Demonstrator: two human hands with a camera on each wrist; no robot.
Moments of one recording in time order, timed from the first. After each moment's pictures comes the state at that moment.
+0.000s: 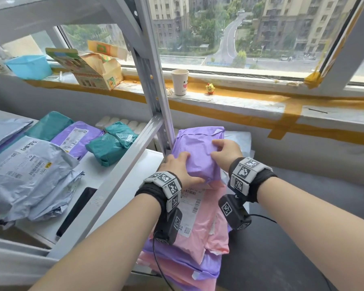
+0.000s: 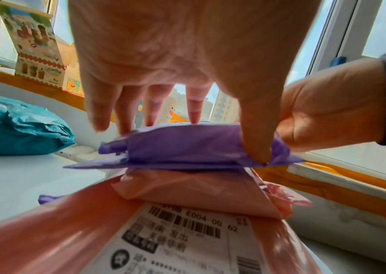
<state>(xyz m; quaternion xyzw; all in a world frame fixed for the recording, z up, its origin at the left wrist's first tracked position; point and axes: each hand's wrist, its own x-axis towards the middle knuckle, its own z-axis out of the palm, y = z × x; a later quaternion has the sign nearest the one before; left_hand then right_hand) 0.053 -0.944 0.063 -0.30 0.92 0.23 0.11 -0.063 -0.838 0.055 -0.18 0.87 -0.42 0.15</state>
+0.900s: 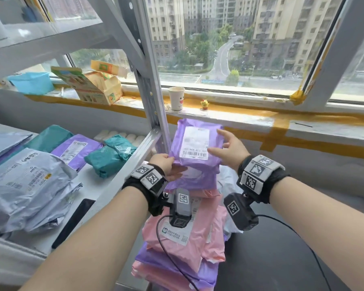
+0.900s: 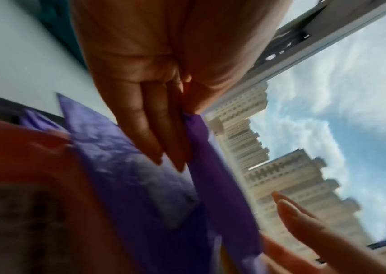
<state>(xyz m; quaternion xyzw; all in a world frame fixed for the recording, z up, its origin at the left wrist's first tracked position) 0.041 -0.966 0.096 -0.41 0.63 0.65 -0.05 -0.068 -0.813 0.103 -0.20 0.81 -0.53 0.17</state>
